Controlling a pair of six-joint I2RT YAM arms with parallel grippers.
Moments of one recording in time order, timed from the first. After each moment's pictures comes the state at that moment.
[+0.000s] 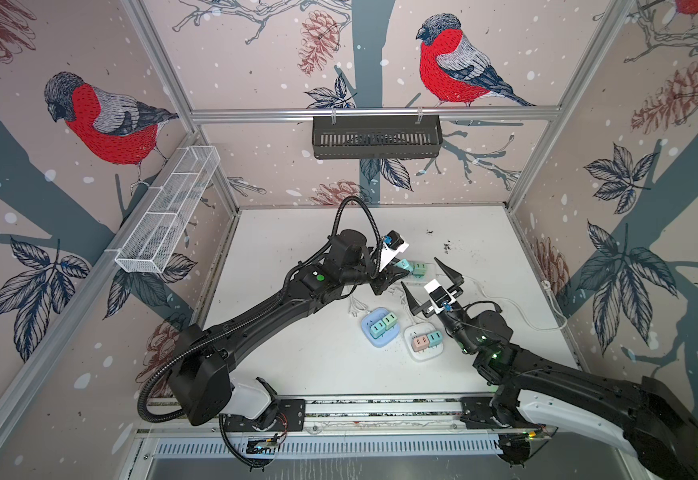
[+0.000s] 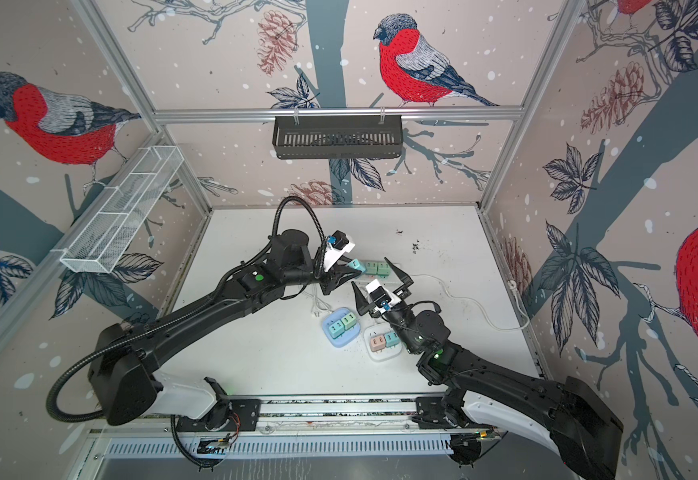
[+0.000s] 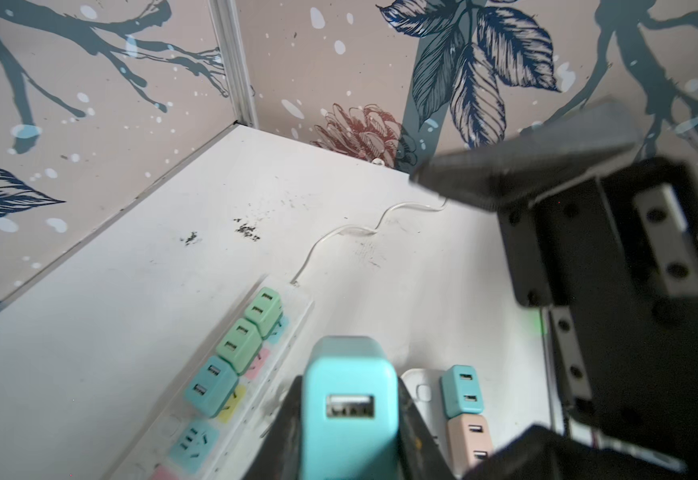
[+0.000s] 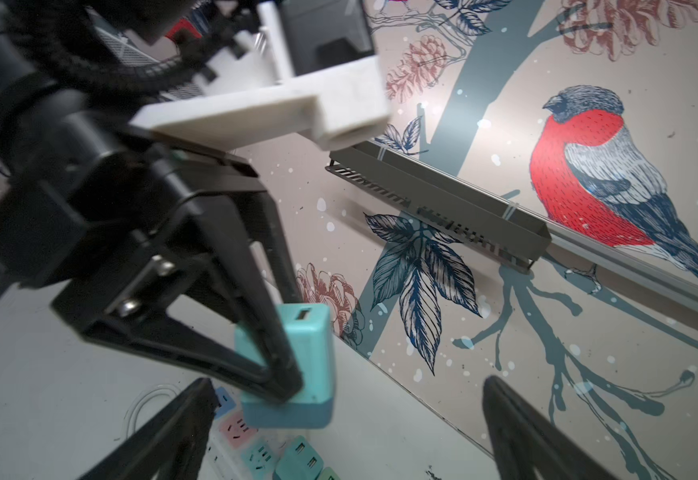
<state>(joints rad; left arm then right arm) -0.76 1.39 1.10 -0.11 0.44 0.18 0.90 0.86 0.32 0.79 0.29 -0.49</state>
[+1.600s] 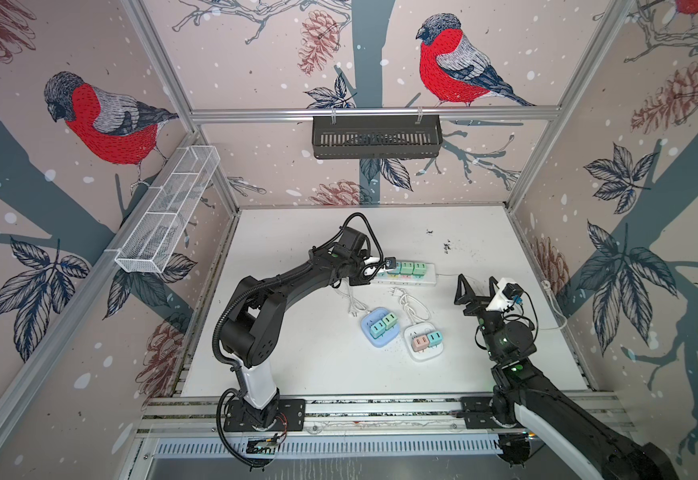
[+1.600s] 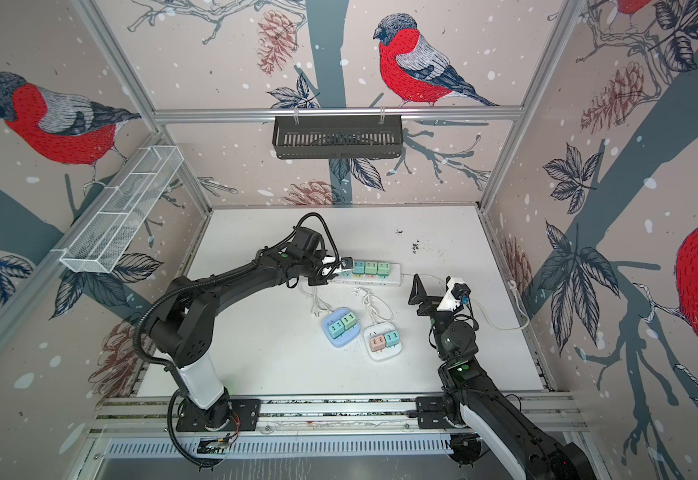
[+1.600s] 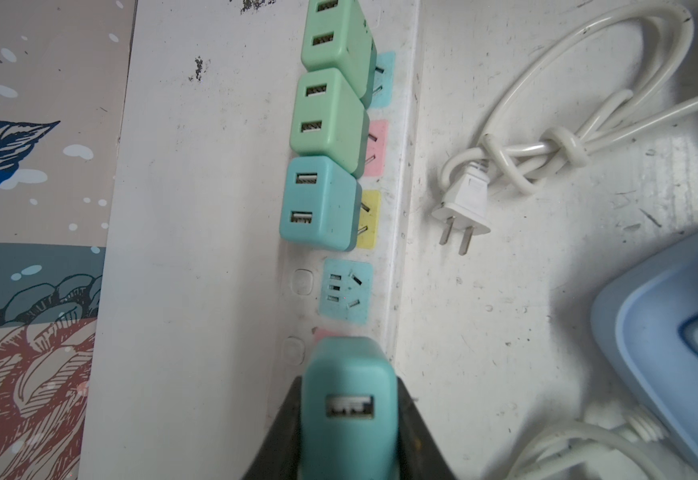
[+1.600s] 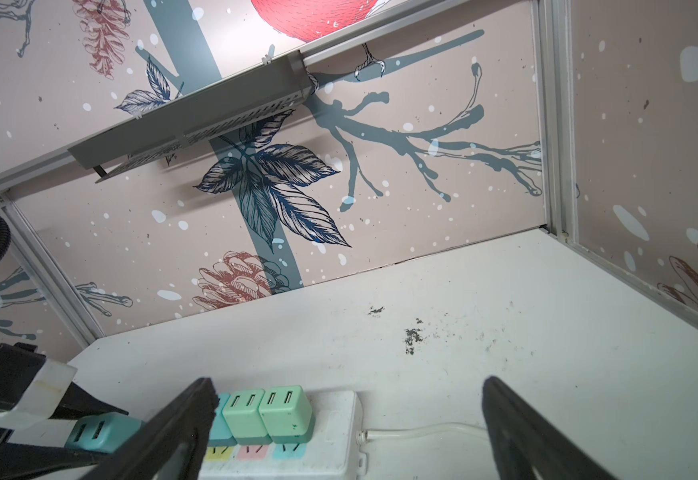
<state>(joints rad) -0.57 1.81 1.28 -0.34 0.28 1.00 0.34 0.67 0.00 0.79 0.21 0.26</state>
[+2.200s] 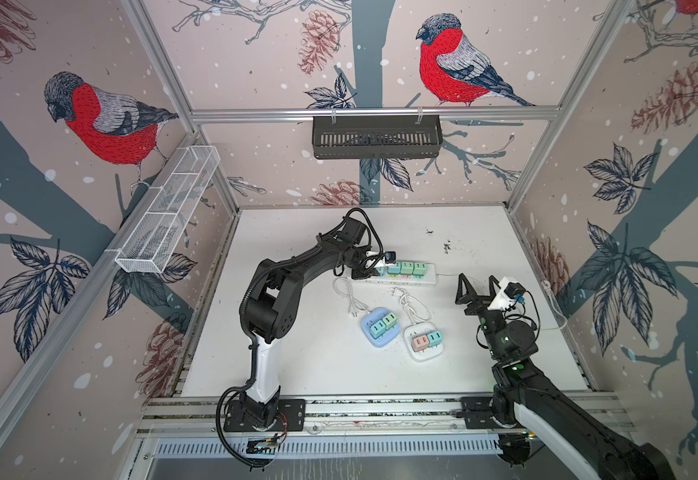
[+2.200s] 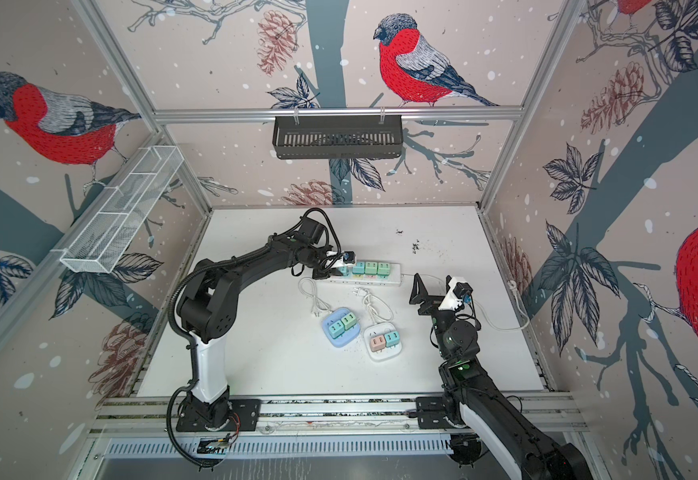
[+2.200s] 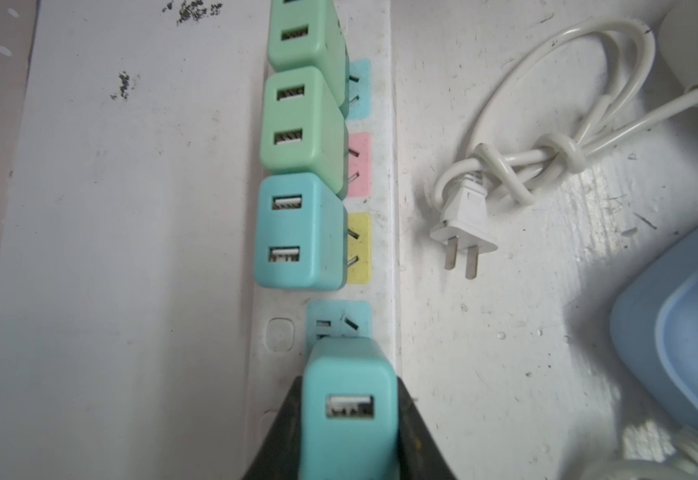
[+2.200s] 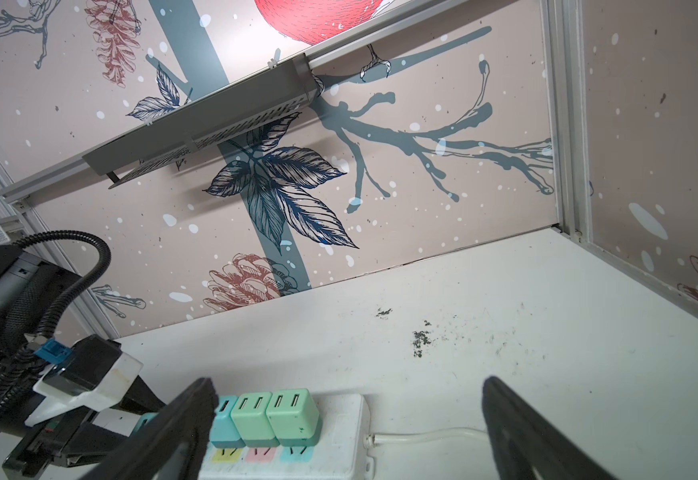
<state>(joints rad) -0.52 2.03 1.51 -0.50 0.47 1.10 0.31 0.67 0.00 0.81 0.16 0.29</state>
